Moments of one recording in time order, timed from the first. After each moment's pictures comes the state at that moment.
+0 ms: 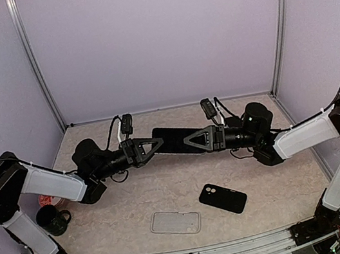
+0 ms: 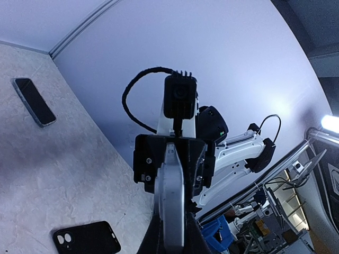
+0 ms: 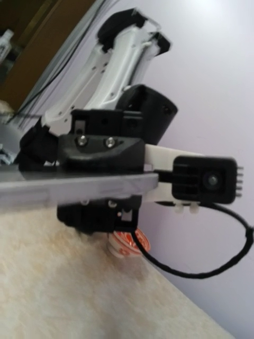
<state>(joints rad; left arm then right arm) -0.71 1.64 0.65 1.21 0.62 -1.05 0.71 1.62 0.74 1.03 -0.78 0.94</state>
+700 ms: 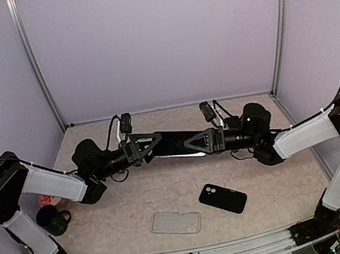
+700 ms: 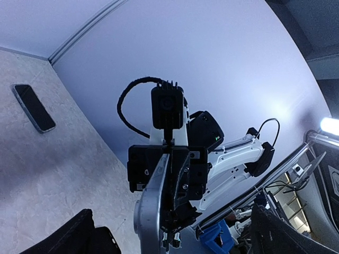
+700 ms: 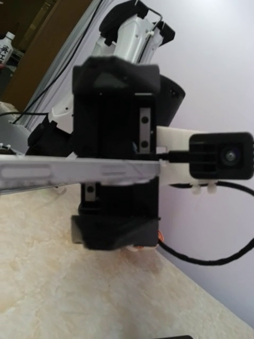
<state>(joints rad) -0.71 1.65 0.65 1.25 0.60 -1.06 0.71 1.62 0.74 0.98 -0.79 0.94</state>
